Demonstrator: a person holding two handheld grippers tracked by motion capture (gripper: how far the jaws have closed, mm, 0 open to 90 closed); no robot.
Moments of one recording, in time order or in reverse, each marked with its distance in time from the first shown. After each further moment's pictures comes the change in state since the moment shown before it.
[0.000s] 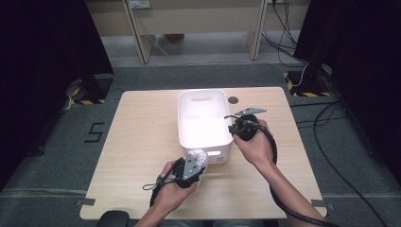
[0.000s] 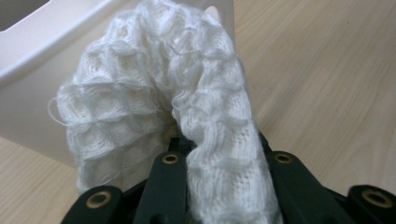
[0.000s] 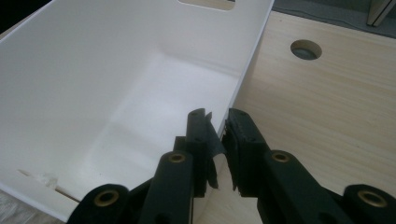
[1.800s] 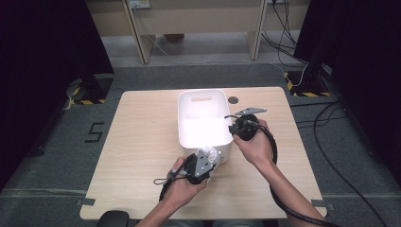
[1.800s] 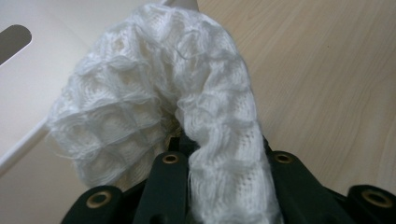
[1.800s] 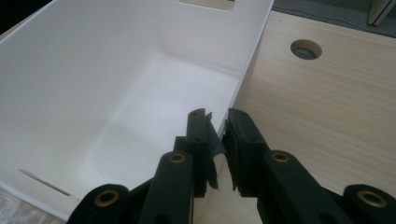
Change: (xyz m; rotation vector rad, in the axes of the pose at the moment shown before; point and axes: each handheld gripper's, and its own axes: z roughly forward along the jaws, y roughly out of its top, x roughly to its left) left arm -0.010 0.025 0.016 -0.016 -0.033 0.063; right arm 0.000 0.000 0.000 0.002 0.003 0.002
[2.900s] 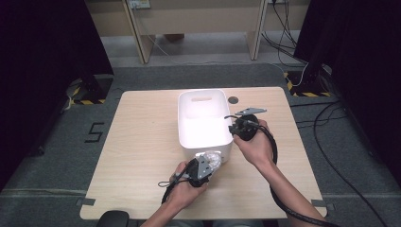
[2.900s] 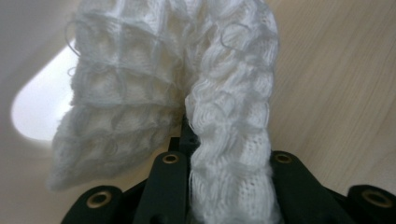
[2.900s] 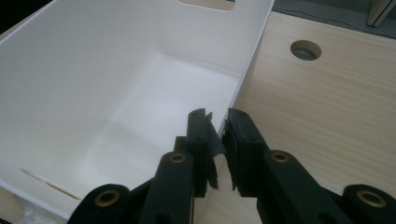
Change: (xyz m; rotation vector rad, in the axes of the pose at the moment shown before) left arm -0.004 -0.030 0.030 0.091 -0.003 -0.016; right arm 0.000 0.000 -0.001 0.000 -0.001 -0.002
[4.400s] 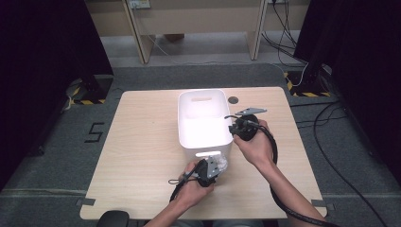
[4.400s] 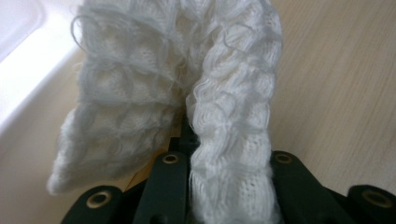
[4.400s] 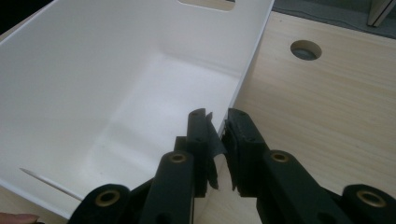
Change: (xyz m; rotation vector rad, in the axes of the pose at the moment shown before) left arm -0.011 0.007 0.028 0.036 -0.040 0.018; right arm 0.000 0.000 0.000 -0.001 0.000 -0.001
